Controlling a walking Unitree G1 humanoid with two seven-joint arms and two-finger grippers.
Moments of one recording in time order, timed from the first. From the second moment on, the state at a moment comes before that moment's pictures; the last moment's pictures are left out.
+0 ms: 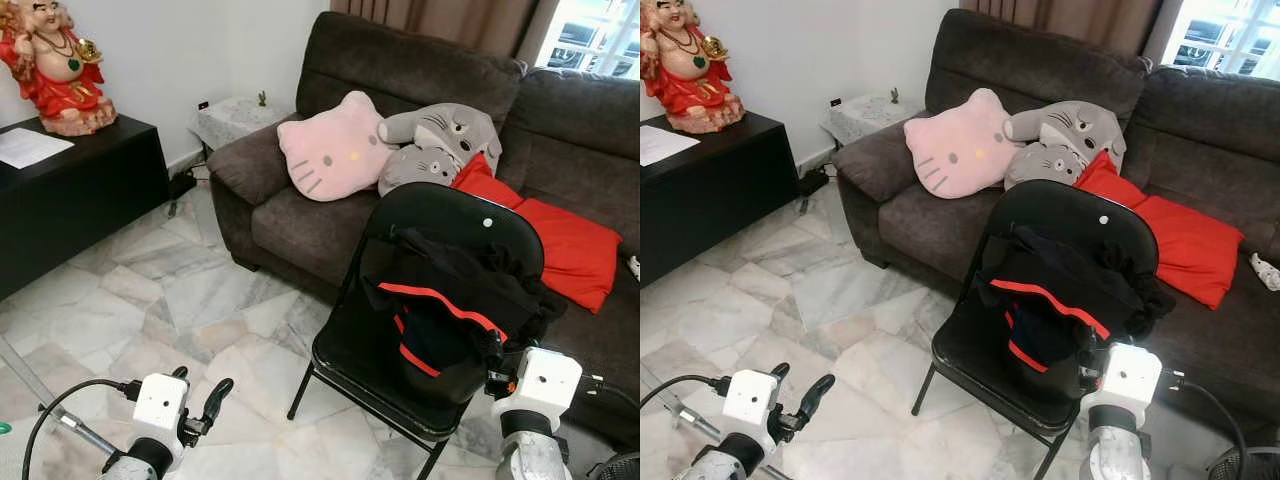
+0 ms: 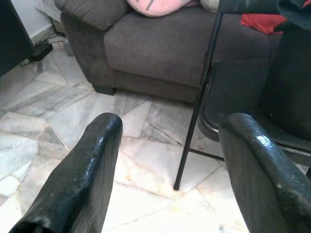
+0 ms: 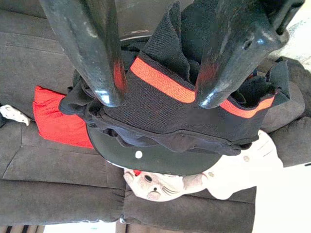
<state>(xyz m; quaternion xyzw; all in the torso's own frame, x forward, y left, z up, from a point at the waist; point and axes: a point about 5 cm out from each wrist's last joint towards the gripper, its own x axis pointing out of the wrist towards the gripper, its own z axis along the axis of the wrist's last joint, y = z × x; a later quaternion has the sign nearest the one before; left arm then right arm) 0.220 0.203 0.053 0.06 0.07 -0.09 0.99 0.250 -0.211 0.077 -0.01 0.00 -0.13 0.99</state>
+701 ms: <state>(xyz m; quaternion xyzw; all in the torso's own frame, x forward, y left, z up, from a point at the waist) 0.225 0.196 0.058 0.06 0.05 -0.11 0.99 0.248 -0.212 0.080 -0.01 -0.01 -0.13 0.99</state>
